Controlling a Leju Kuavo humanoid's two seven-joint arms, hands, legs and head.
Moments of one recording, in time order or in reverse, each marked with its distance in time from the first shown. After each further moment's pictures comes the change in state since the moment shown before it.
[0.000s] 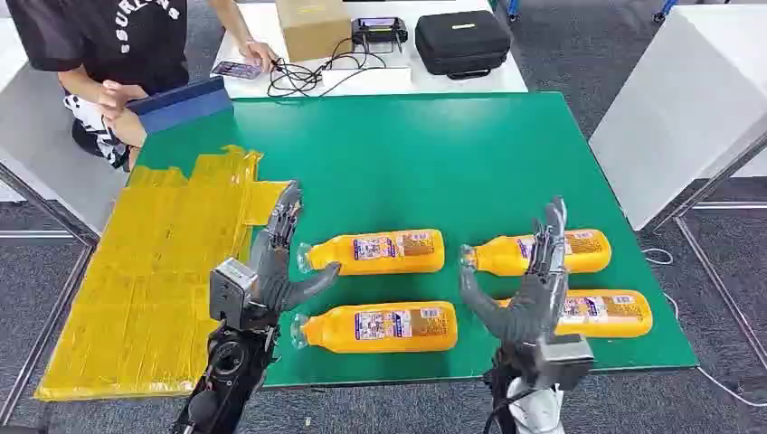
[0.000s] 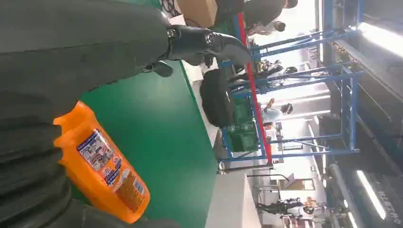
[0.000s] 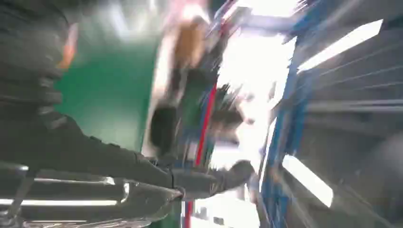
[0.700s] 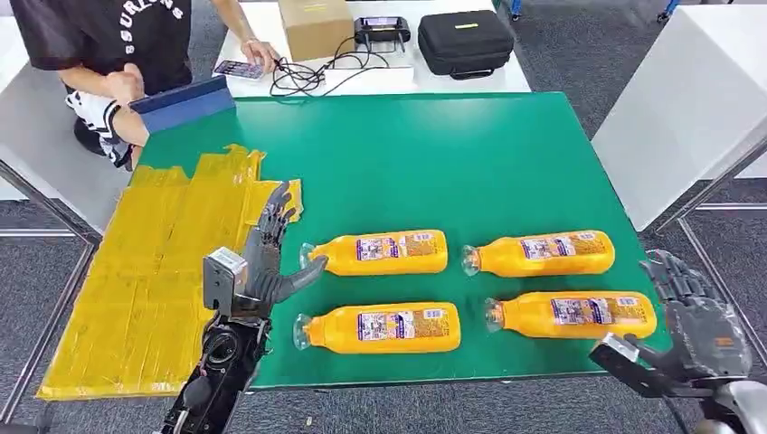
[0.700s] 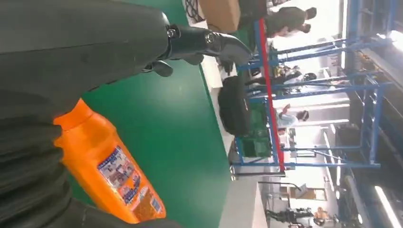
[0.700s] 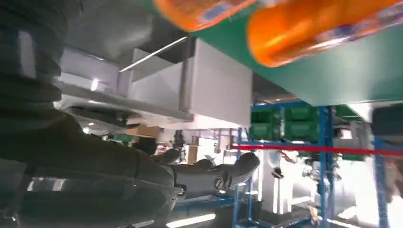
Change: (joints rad) left arm -0.044 0.024 0.050 0.118 0.069 -0.043 -0.017; right arm 0.143 -0.420 -0.610 -0.044 0.813 0.428 0.199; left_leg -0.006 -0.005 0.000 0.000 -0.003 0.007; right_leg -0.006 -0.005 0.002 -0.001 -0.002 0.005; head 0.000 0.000
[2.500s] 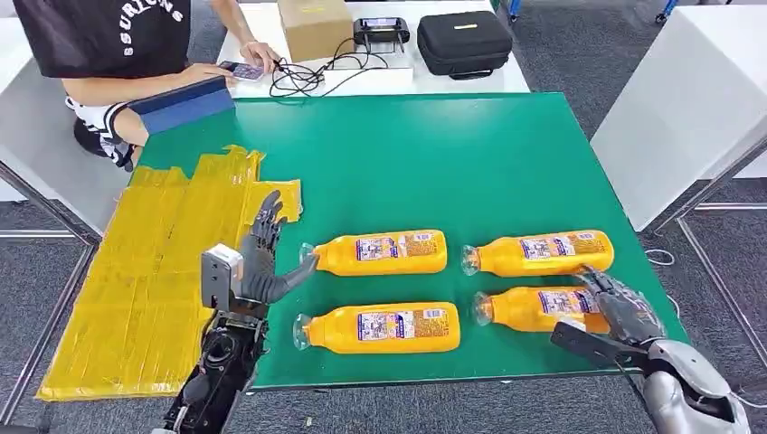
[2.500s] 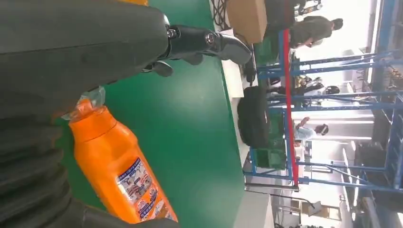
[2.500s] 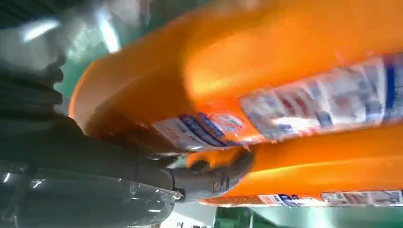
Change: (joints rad) left arm -0.025 0.001 0.037 0.090 0.041 0.027 0.007; right arm -0.284 -0.109 0.337 0.553 -0.096 0.173 0.021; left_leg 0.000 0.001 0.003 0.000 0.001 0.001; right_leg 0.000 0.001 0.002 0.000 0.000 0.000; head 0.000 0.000
